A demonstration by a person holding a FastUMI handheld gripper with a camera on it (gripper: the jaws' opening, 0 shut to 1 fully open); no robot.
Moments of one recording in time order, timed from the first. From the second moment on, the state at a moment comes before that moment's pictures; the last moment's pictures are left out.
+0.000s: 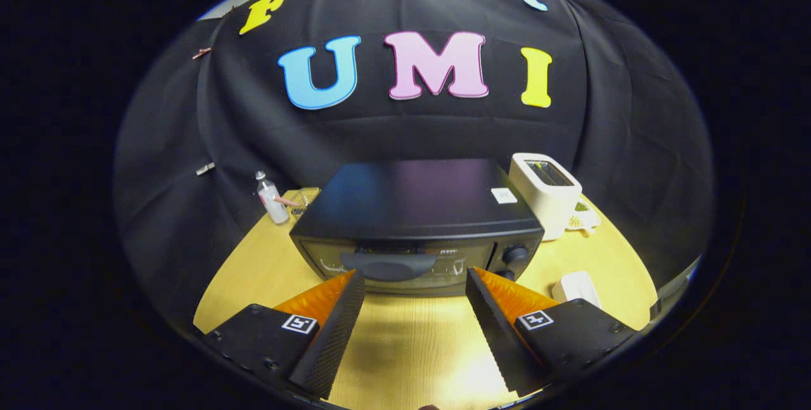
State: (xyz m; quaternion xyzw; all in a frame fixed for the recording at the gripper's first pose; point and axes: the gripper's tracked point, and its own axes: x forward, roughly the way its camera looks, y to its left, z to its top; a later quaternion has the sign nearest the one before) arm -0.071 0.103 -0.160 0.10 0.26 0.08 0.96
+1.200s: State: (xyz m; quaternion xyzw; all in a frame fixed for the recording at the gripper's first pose) arm -0.059 -0.023 0.073 0.06 0.00 0.05 1.00
